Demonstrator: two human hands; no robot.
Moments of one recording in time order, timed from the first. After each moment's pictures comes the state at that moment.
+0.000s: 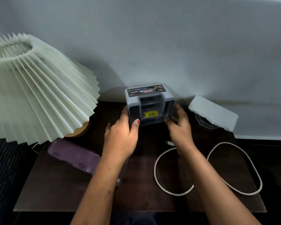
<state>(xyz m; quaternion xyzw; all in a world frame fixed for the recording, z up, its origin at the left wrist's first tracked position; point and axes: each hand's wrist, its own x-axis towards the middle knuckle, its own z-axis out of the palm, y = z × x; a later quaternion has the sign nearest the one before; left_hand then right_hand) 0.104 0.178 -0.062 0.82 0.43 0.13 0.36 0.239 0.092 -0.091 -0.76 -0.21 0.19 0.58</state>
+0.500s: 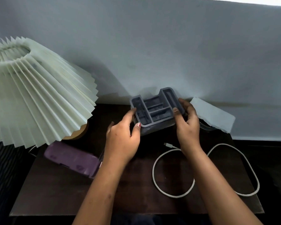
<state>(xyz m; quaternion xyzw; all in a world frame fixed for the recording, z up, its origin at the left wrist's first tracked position) 0.107 0.175 -0.070 0.81 0.36 0.24 0.39 0.253 0.083 -0.083 -0.74 -0.20 0.12 0.63</state>
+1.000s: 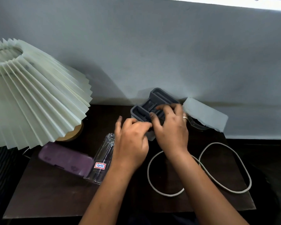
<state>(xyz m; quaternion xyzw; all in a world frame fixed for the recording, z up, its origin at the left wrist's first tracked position) 0.122 0.150 -0.070 0.91 0.28 0.24 0.21 0.219 0.089 -0.053 -0.90 -0.30 0.00 0.31</state>
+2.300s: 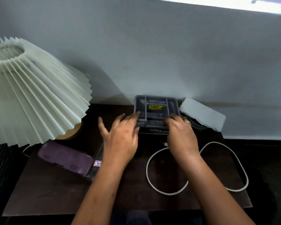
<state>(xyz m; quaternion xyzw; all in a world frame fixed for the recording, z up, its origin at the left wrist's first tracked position) 0.114 0.164 -0.080 0.90 0.35 0.18 0.16 0.229 0.059 -0.053 -0.92 -0.38 0.04 0.10</state>
